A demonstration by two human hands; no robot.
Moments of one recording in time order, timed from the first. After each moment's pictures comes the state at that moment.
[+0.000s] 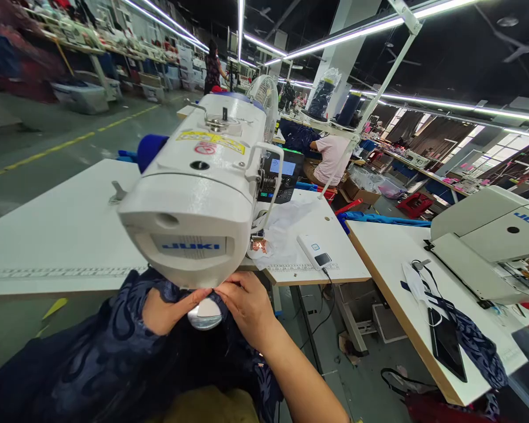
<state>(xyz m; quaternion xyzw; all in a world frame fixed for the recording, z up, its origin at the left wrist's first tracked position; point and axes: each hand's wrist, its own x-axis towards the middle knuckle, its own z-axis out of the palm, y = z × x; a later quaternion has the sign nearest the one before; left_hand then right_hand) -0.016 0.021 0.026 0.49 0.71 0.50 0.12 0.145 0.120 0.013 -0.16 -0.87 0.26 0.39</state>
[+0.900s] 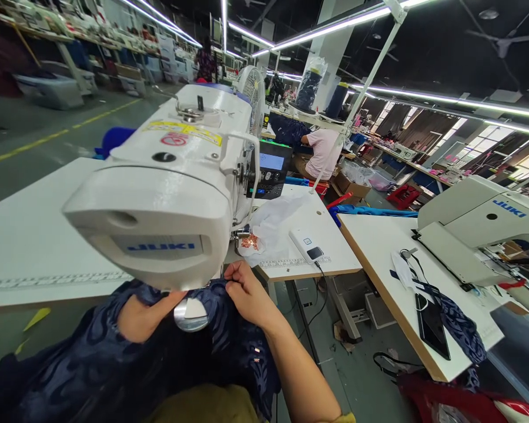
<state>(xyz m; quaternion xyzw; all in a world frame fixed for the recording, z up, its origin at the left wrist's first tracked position) -0.029 0.017 0.014 0.48 0.68 0.52 0.17 0.151 0.138 0.015 -0.23 -0.70 0.62 0.26</state>
